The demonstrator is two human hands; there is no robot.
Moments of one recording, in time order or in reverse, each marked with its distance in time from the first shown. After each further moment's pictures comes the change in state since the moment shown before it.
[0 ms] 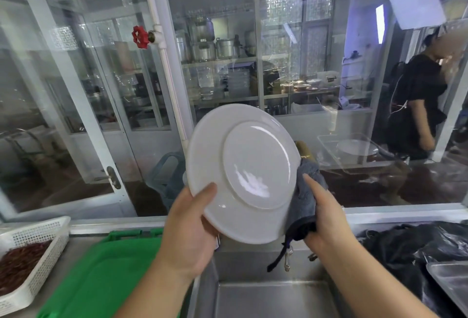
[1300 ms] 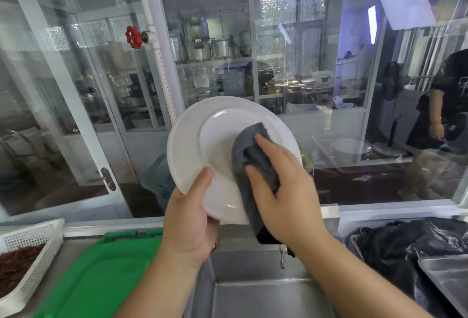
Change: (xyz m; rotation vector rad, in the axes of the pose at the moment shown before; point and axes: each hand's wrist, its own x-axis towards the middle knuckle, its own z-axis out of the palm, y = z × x) left_hand 0.010 -0.001 0.026 -0.186 0.124 0.081; right_hand -0.050 -0.015 0.063 -1.139 -0.206 -0.938
